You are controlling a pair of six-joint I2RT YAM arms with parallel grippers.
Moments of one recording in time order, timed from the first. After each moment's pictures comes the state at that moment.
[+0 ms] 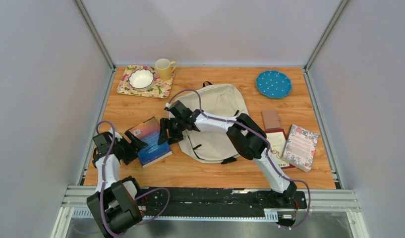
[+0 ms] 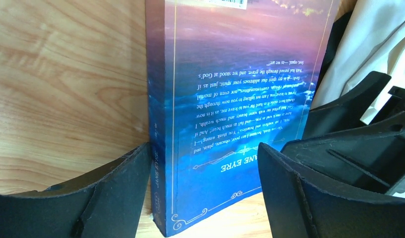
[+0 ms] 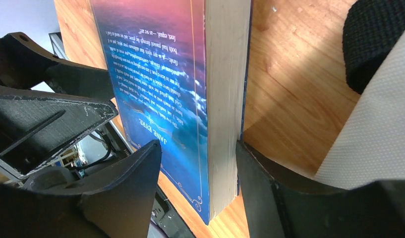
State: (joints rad) left arm 0.54 0.94 0.35 -0.45 0.57 -0.35; right arm 0.94 2.34 1.77 -0.27 -0.49 0.79
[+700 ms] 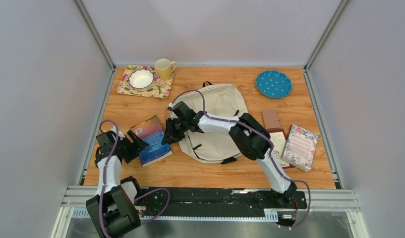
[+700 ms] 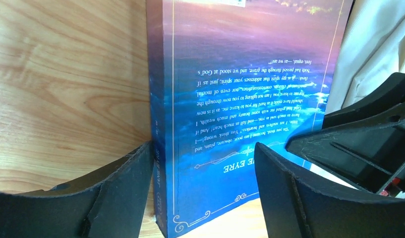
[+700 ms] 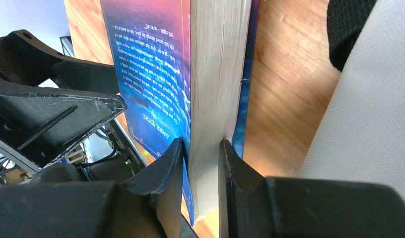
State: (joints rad) left arm 0.47 0.93 0.35 -0.41 0.52 -0.34; right arm 0.93 2.29 1.68 -0.19 -0.50 0.82
